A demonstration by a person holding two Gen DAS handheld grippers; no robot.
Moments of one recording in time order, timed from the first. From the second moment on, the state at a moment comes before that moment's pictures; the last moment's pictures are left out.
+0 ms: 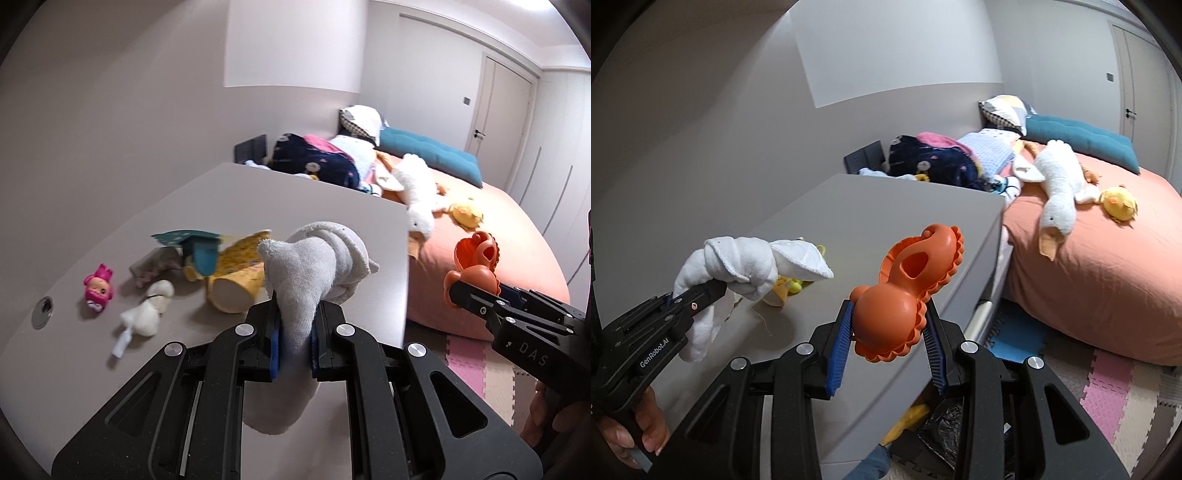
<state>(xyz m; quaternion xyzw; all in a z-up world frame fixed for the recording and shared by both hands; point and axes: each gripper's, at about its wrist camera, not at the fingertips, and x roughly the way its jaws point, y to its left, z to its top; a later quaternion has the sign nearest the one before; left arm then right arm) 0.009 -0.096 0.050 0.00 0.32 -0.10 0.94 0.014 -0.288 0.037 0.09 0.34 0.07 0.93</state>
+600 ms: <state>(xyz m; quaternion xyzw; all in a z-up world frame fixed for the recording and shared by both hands) 0.004 -0.175 0.043 0.03 0.34 -0.17 0.93 -0.025 -0.361 0.037 0.12 0.33 0.01 0.94</state>
